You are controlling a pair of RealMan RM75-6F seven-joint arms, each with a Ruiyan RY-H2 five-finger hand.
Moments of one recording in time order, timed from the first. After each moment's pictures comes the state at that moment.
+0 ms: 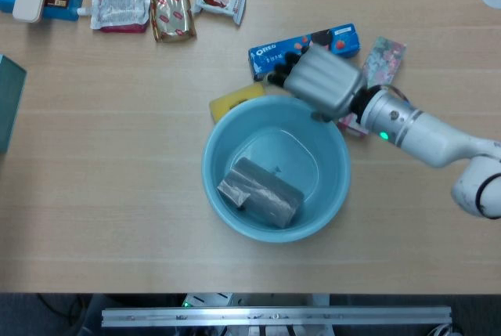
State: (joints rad) left arm -0.05 -1.06 -0.03 -1.64 1.50 1.50 -0.03; right arm 1.06 -1.40 0.08 -1.48 -1.37 0.69 -0.32
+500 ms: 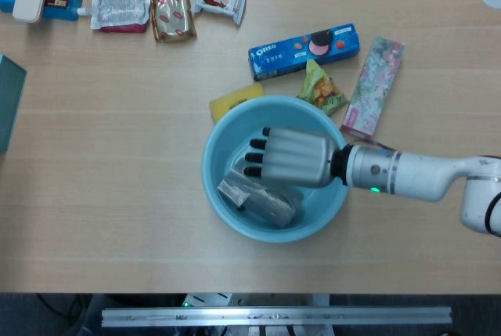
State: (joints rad) left arm -0.04 -1.04 -0.02 -1.66 1.50 1.51 -0.02; right arm 1.14 -1.38 -0.04 -1.58 -1.76 0.68 -0.19
